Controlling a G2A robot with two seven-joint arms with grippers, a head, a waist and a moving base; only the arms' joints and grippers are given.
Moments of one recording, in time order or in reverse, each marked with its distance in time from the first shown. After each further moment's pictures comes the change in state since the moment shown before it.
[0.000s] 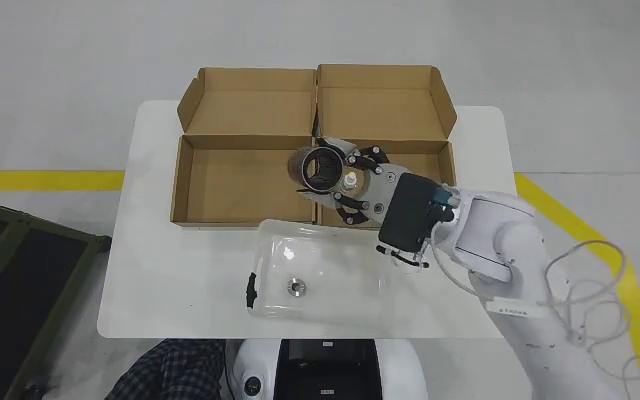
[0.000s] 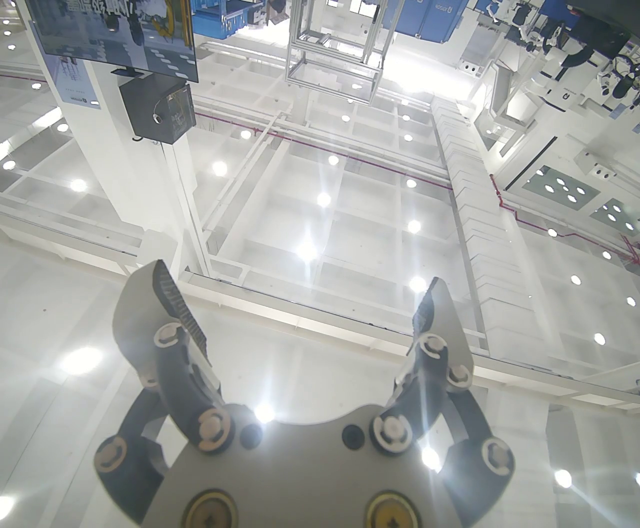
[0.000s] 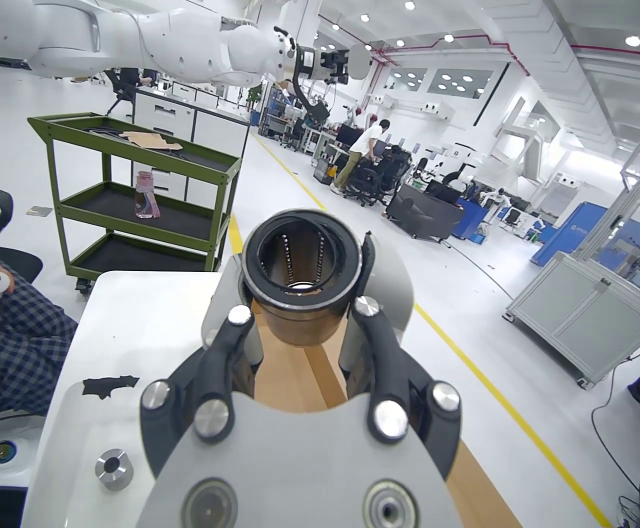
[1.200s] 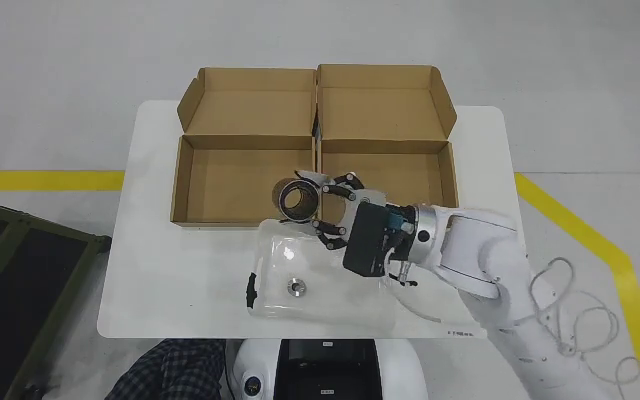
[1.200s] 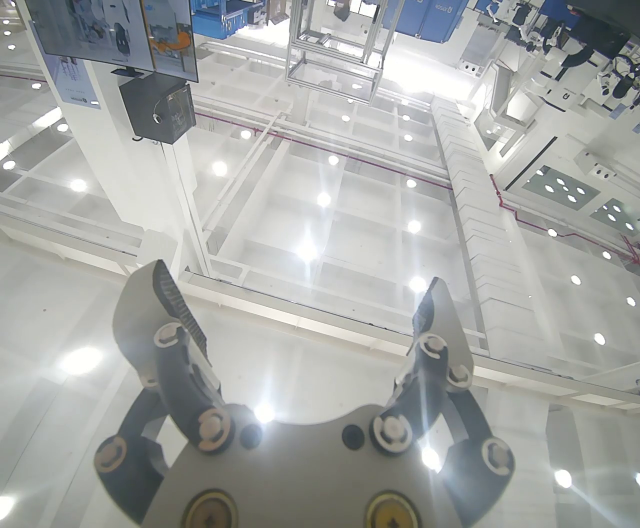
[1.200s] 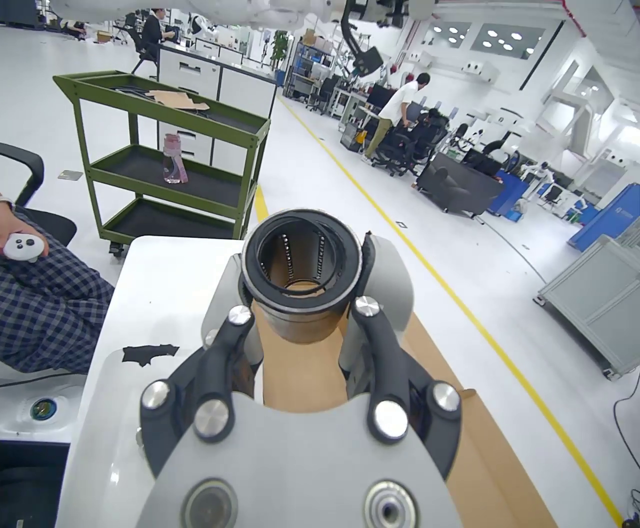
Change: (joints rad) left arm 0.000 0.000 0.000 0.000 0.000 0.000 0.000; right arm -0.043 0.003 -0.031 -0.078 -0.015 -0.006 0.115
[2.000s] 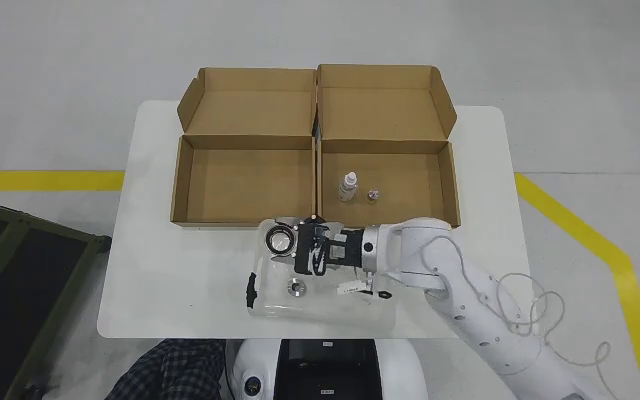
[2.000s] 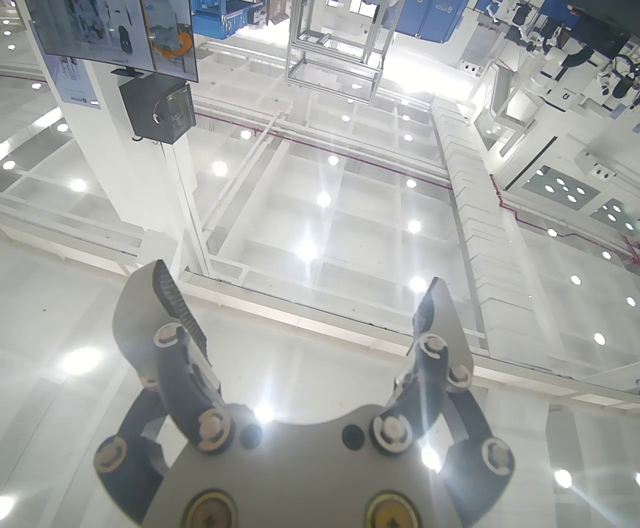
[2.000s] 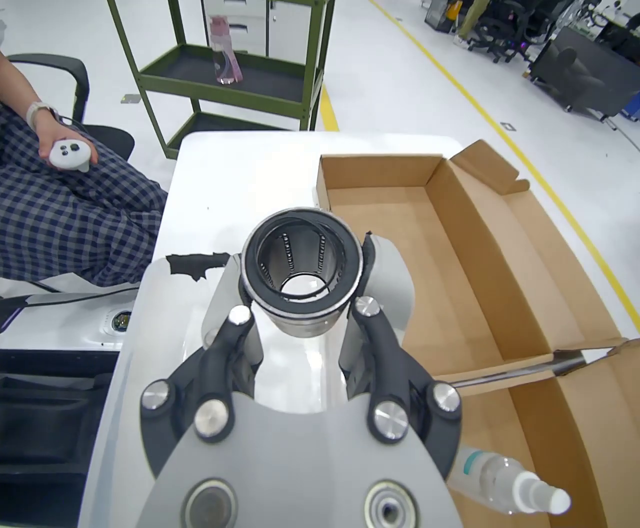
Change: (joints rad) left arm 0.000 0.000 0.000 0.000 0.000 0.000 0.000; right arm 0.035 -0.023 -0.205 0.238 0.027 -0.056 0.165
